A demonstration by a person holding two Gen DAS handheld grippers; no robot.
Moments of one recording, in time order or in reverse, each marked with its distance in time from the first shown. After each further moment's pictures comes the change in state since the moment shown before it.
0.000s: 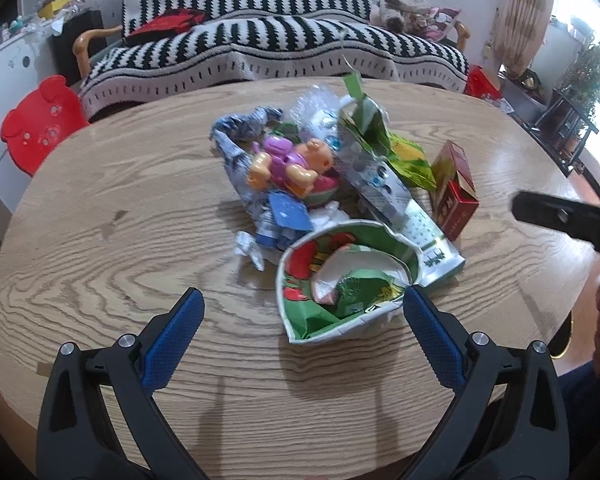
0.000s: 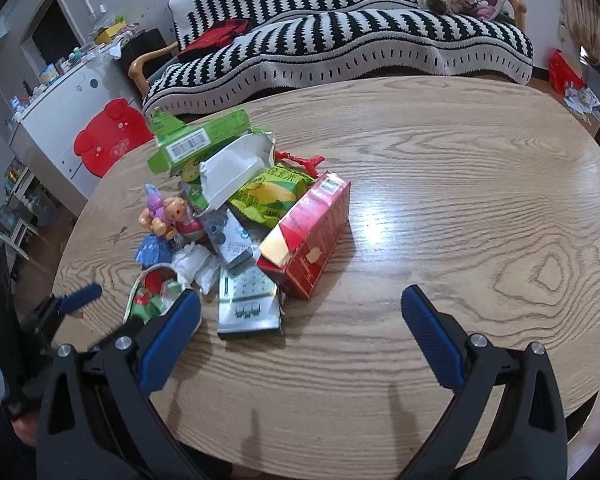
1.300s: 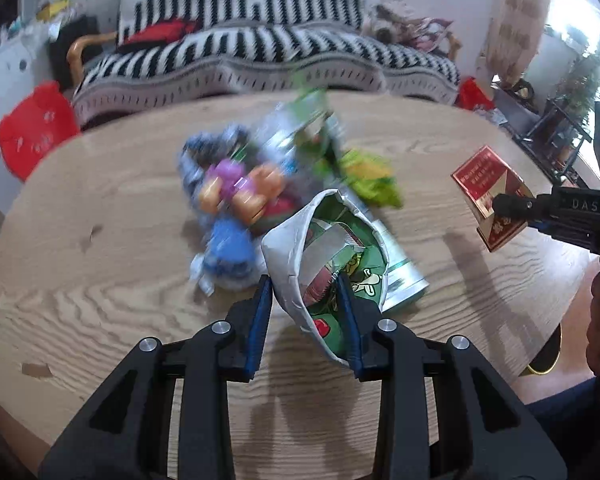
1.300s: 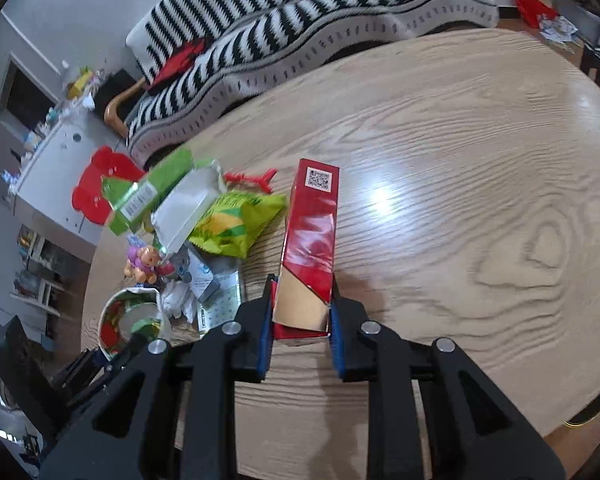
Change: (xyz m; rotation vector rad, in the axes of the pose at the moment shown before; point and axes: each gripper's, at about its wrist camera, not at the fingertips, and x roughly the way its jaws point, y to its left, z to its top) left arm -0.007 -0.042 0.017 0.013 -0.061 -0.016; right arm -0.020 -0.078 0.008 0.226 -0.016 0.072
